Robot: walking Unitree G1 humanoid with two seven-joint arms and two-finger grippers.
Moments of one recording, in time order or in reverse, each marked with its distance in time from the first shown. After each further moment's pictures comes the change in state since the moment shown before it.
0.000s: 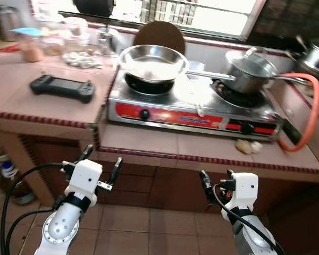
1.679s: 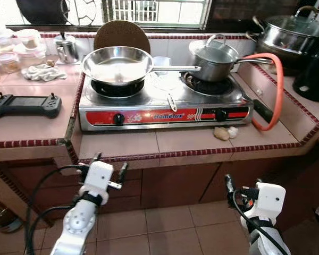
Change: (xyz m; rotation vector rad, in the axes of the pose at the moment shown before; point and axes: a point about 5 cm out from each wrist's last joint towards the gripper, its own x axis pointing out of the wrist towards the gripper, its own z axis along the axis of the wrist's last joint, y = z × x) left arm 0.016 -0.014 -0.038 -0.060 0.060 0.107; right arm -0.028 -0.037 -0.003 -0.048 -0.022 -0.195
